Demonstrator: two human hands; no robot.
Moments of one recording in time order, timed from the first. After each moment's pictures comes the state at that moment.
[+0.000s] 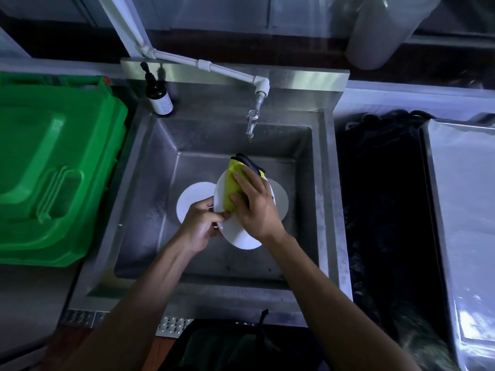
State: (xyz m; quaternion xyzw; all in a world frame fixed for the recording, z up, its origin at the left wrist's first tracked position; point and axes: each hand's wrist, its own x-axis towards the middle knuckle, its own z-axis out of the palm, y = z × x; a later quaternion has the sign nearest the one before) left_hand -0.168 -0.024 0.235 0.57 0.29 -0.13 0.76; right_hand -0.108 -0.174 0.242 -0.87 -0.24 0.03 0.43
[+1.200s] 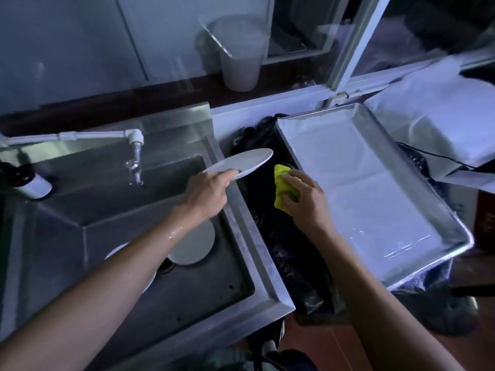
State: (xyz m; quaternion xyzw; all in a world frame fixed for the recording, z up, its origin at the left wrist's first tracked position) left_hand -0.042 -0.219 0.333 0.95 -0.26 0.06 0.19; right_hand -0.116 -0.455 0.316 -0.93 0.04 -0.11 0.35
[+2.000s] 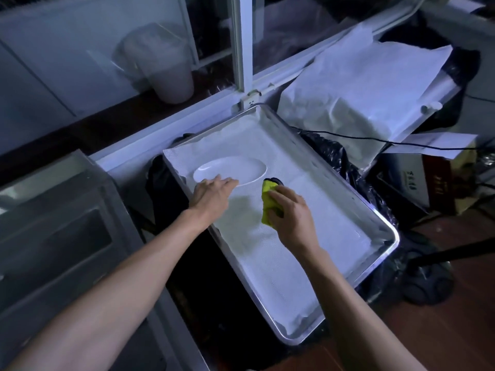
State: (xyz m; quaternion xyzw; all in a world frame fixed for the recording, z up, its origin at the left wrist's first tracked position) left_hand 0.045 -0.547 0.258 0.93 -0.36 -0.04 0.01; right_hand -0.117 -0.705 0.273 -0.91 0.14 -0.19 0.35
